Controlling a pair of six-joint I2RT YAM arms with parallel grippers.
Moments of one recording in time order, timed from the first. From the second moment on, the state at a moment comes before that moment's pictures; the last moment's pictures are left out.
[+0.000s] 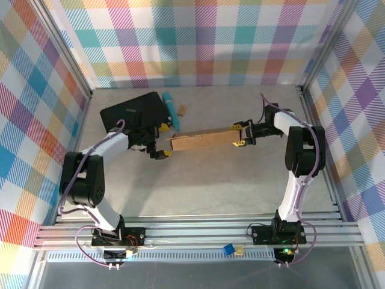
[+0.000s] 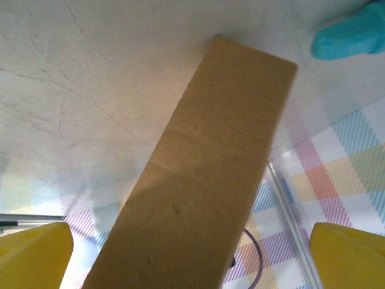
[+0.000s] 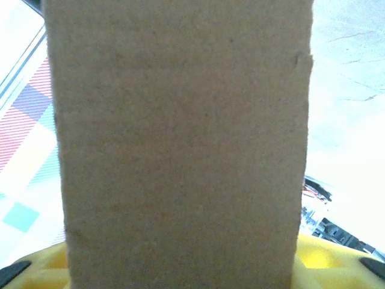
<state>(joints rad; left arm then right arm) -0.18 1.68 1.06 -0.34 0.74 -1.96 0.01 2.04 1.43 -0.92 -1.23 0.88</state>
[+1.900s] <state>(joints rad) -0.23 1.74 0.98 -0.07 0.84 -2.09 -0.01 2.08 1.47 -1.03 -1.19 0.85</state>
